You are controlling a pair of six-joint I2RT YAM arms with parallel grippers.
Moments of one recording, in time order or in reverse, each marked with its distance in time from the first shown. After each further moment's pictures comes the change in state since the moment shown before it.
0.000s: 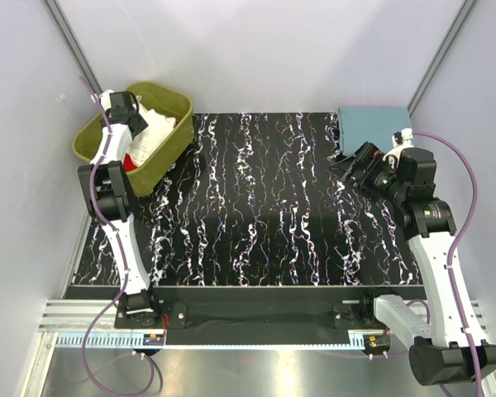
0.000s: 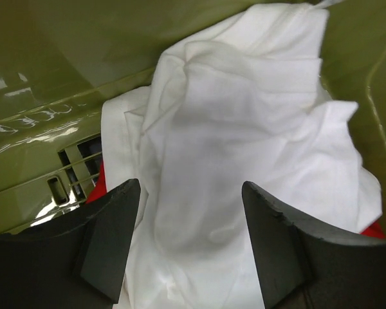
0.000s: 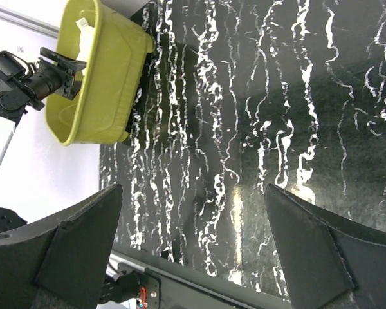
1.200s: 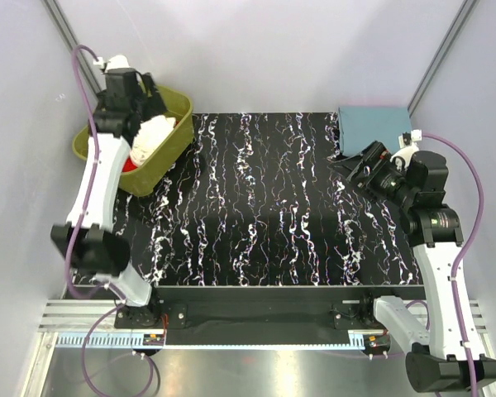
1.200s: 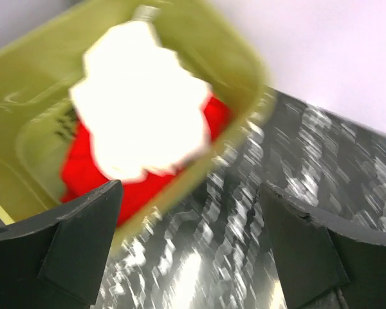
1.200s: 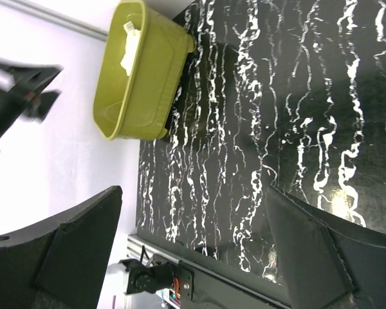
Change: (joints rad) left arm -0.262 -0.659 -0.191 -0.248 0.018 0.122; right arm -0.040 -0.050 0.012 0.013 -0.111 0.096
